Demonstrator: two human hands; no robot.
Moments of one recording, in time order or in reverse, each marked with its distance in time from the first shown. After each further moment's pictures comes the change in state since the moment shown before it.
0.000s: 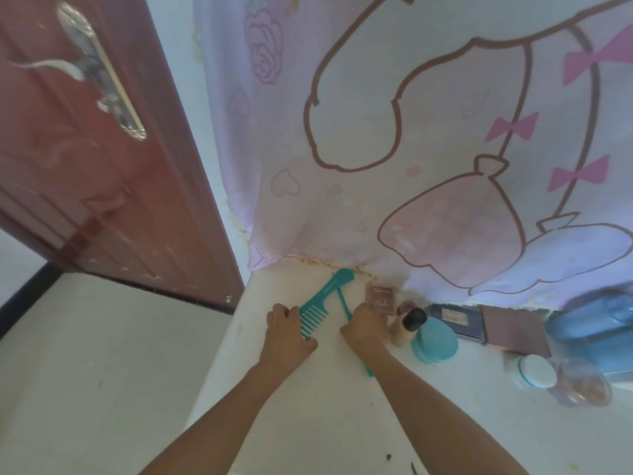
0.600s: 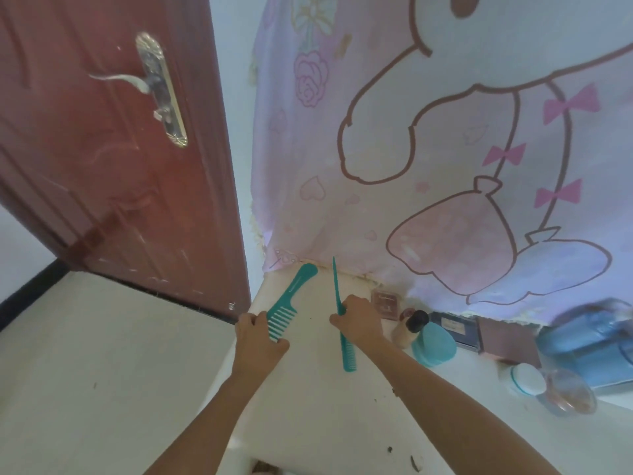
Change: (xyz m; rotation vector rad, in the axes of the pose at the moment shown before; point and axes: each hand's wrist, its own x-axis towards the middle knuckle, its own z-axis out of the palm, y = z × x) left_hand -0.039 -0.050 -0.023 -0.195 0.249 -0.140; right_hand -0.049 -0.033 -0.034 0.108 0.030 -0.227
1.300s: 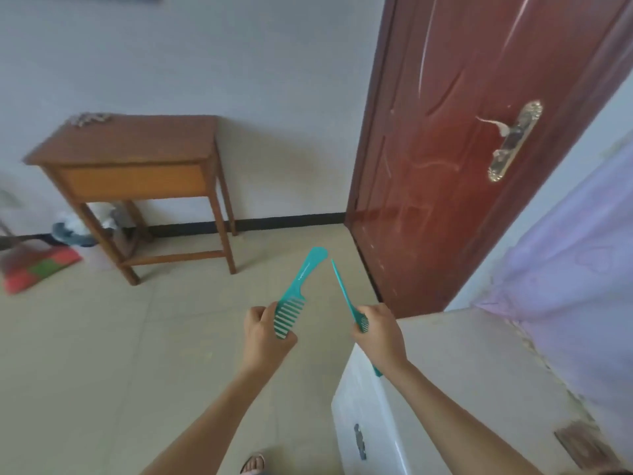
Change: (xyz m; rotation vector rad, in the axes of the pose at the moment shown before) left_hand -0.270 -0.062 -0.067 -0.271 0.903 -0.626; right_hand -0.156 -0.079 0.094 -0.042 -0.230 -1.163
